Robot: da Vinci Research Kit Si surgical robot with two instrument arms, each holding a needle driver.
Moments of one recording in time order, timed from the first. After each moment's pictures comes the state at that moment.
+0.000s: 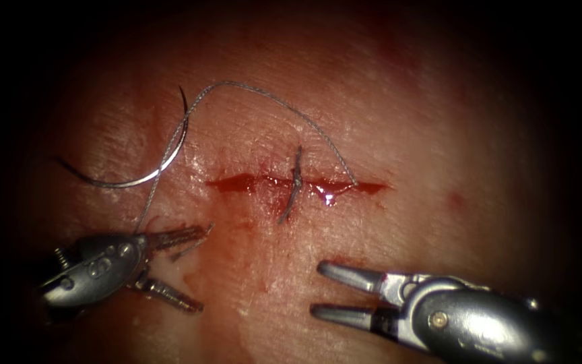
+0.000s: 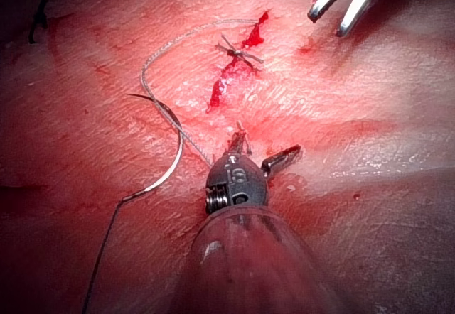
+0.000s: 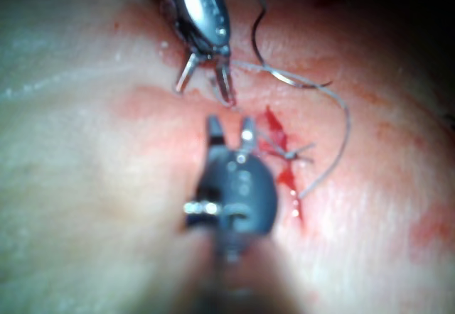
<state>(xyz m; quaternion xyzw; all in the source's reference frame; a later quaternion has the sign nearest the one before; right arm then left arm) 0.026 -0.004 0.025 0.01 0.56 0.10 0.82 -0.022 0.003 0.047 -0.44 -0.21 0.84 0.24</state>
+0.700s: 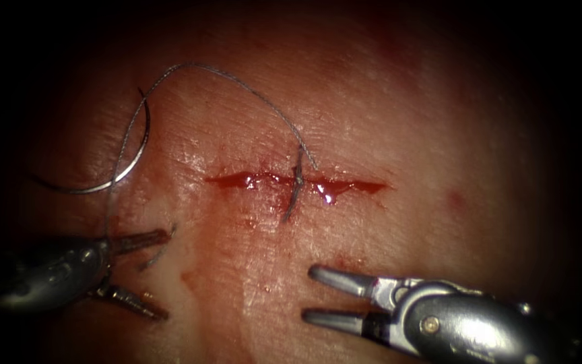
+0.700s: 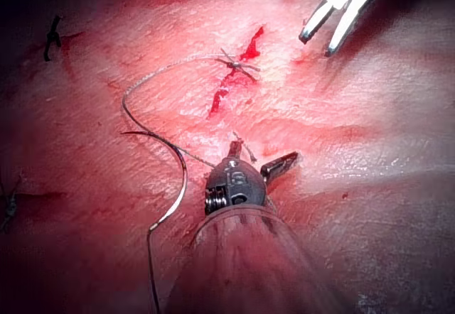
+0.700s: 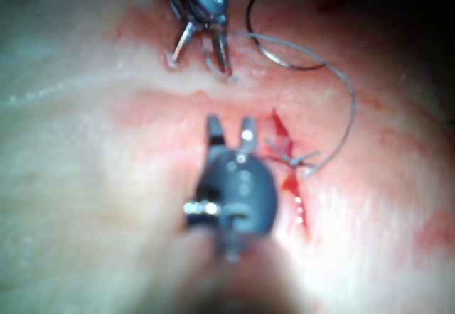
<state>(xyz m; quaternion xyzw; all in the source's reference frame) 0.027 -0.004 0.025 0.01 0.56 0.10 0.82 -0.023 0.004 0.043 -0.42 -0.18 0.86 0.23</state>
